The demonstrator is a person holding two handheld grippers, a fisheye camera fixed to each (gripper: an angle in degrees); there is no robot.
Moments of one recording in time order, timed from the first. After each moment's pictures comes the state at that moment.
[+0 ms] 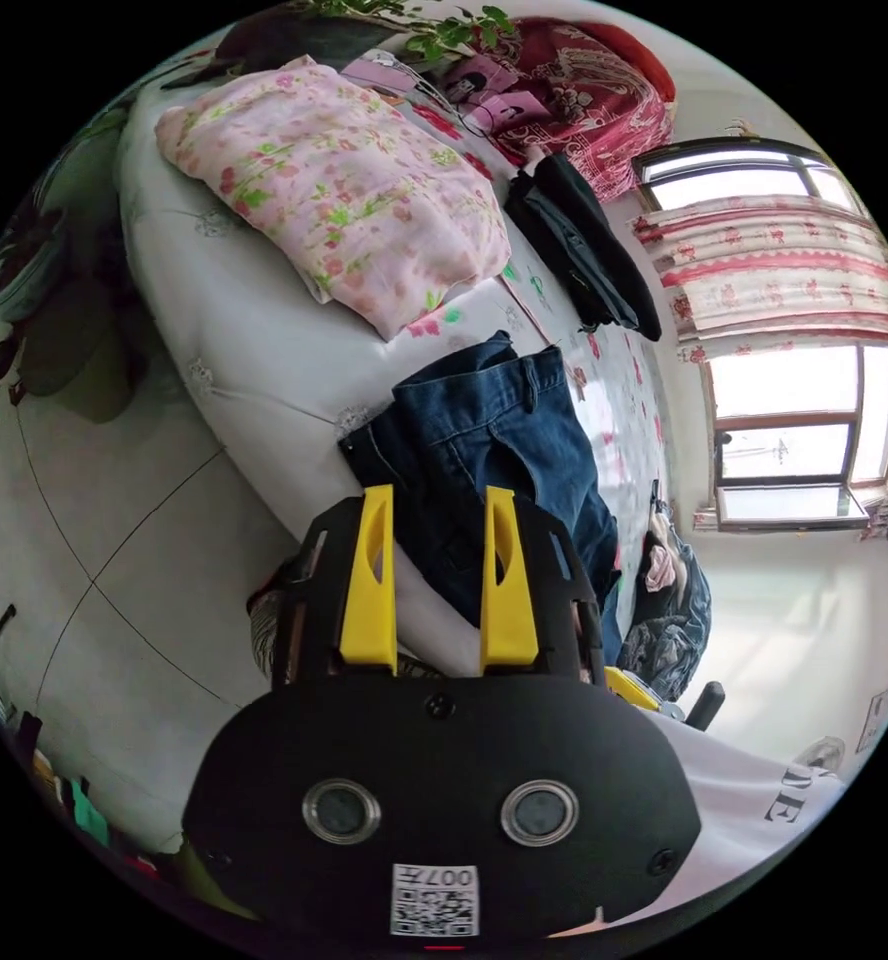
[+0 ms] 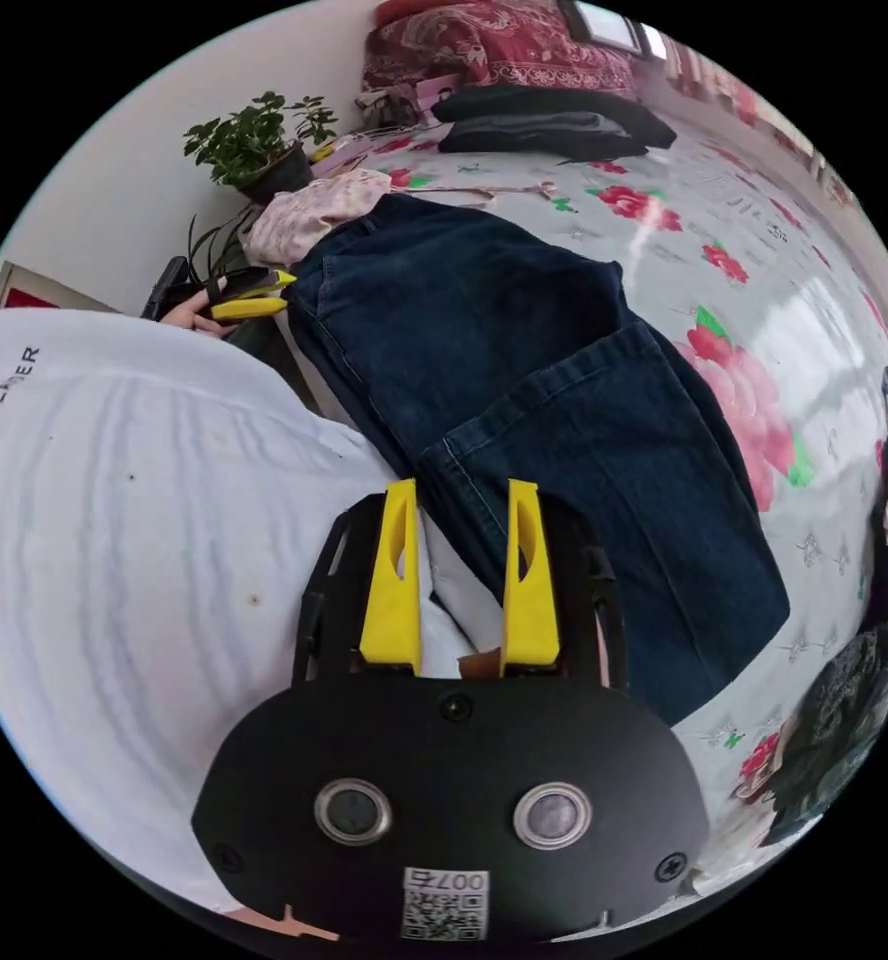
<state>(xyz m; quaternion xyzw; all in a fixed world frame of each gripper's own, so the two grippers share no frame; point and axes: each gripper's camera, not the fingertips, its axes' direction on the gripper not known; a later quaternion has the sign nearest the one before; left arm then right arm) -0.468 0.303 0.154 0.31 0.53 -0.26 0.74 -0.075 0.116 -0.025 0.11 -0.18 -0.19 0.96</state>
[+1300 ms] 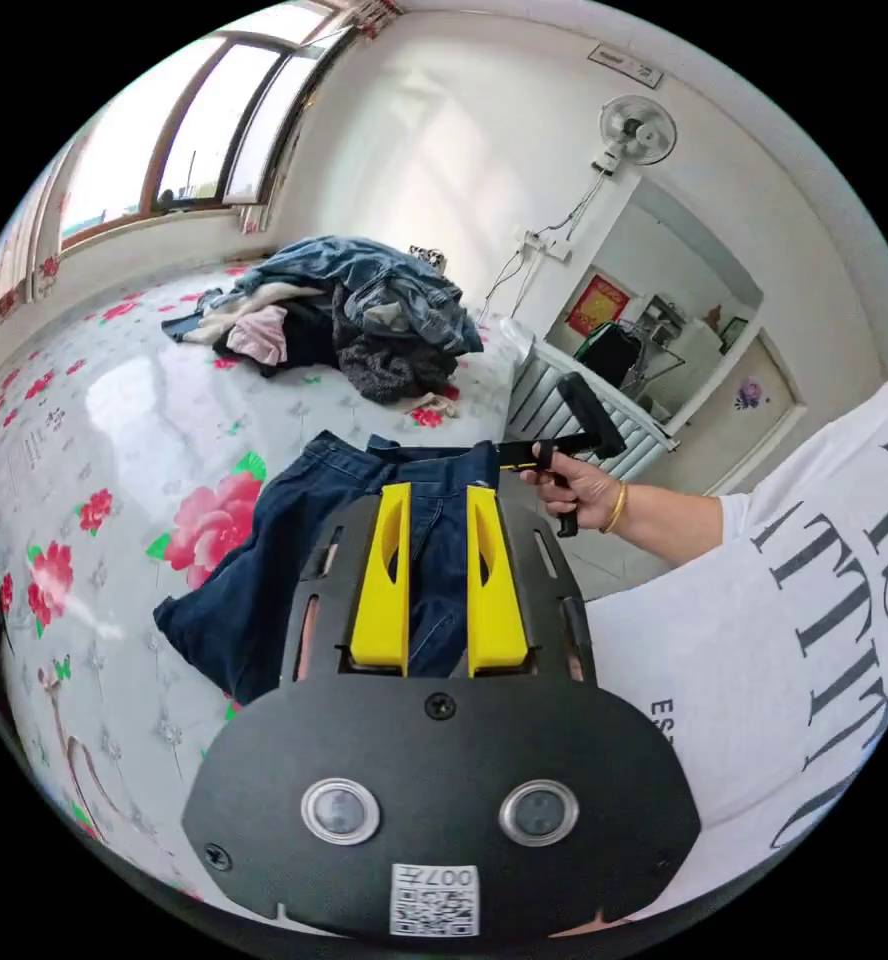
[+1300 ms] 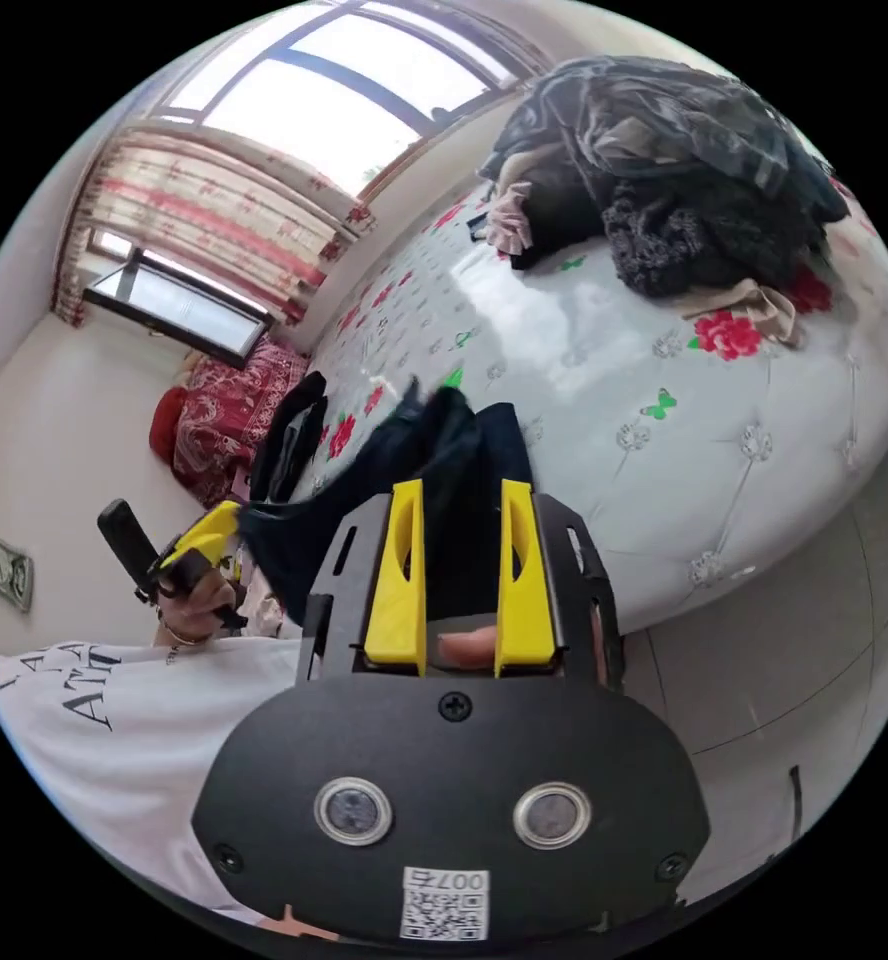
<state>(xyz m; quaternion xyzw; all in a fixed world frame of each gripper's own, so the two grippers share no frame) 0.058 0.185 -0.111 0.39 0.31 0.54 0.68 0.240 0.328 0.101 0.32 -0.35 0.39 0.79</state>
